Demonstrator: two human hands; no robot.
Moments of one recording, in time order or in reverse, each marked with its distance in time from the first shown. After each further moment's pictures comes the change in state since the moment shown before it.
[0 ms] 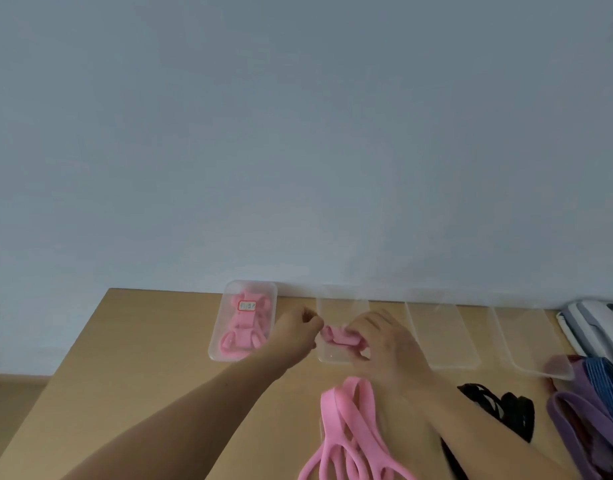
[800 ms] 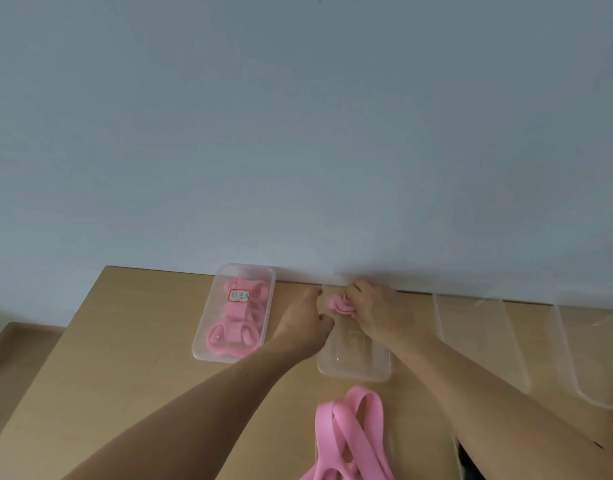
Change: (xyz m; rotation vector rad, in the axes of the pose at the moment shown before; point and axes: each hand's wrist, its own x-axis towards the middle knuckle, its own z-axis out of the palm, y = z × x) left_hand 0.075 -0.025 0.037 0.340 0.075 -0.047; right_hand 0.072 0.074 0.073 -0.221 -0.374 0.032
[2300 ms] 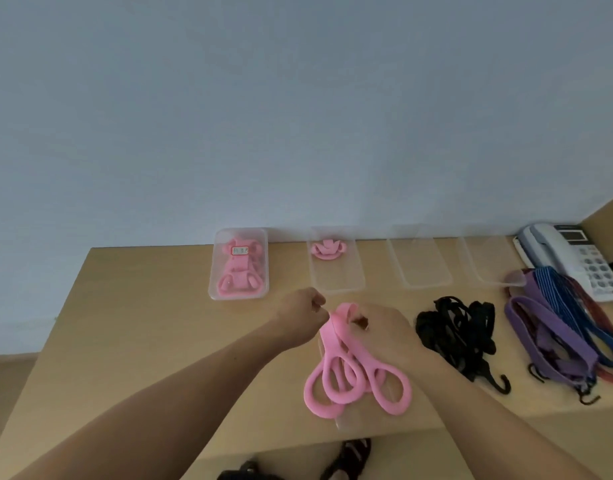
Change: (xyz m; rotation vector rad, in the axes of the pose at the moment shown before) left_hand -0.118 -0.035 -0.019 0.096 -0.172 0.272; right_hand -0.163 -0.122 -0.040 0.506 -0.223 0.617
